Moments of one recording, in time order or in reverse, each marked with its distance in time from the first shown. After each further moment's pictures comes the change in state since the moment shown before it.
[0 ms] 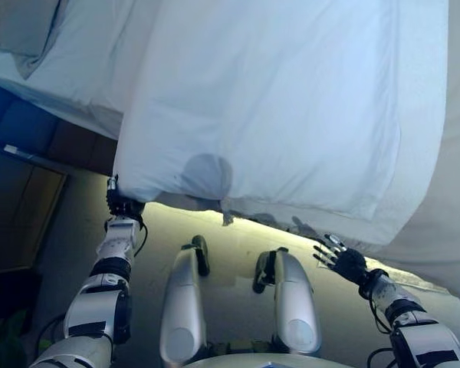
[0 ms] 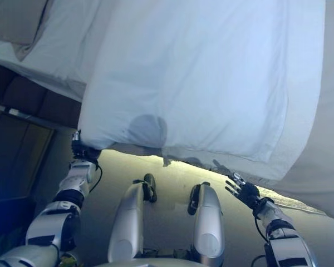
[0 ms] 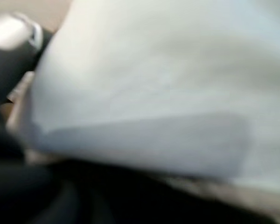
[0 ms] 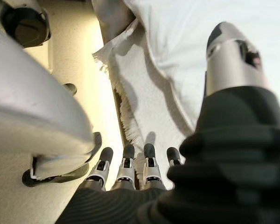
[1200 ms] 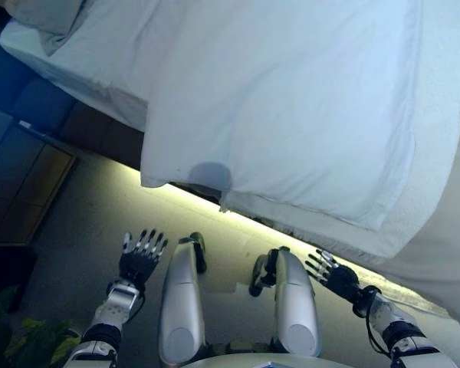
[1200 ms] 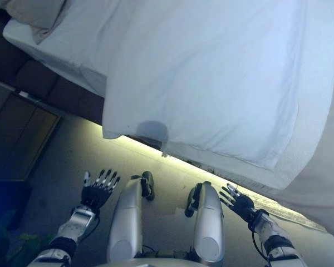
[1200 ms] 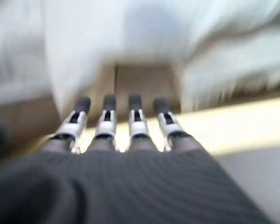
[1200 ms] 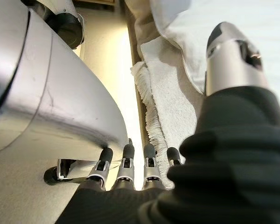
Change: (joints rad) left arm 0.427 0.039 -0.207 -0.235 0.269 0.048 -0.398; right arm 0.156 0.041 0.002 -0.190 -0.007 0.040 -0.052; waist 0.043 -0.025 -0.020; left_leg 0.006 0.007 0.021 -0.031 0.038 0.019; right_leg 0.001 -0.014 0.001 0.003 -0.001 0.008
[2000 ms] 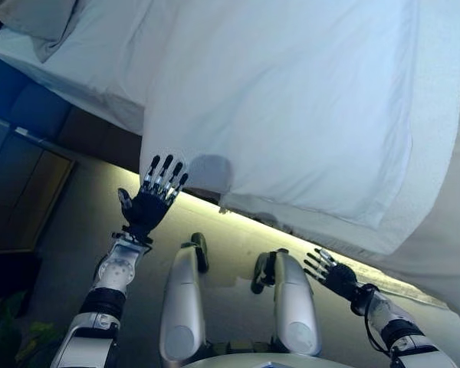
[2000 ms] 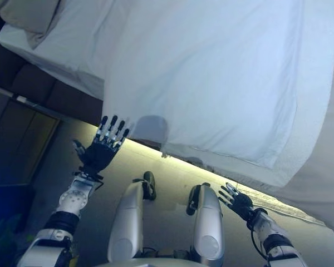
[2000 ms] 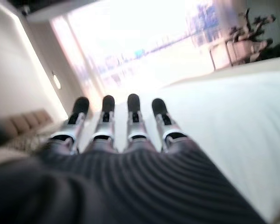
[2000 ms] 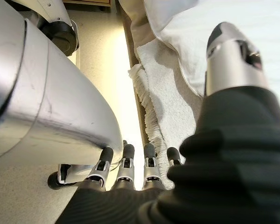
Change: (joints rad) left arm -0.188 0.002 0.002 -0.233 -0.005 0.002 -0.270; right arm -0.001 0.002 0.034 0.000 0.024 -0.006 -0.009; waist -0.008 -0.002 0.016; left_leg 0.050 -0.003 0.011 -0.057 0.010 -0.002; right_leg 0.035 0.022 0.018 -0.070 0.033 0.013
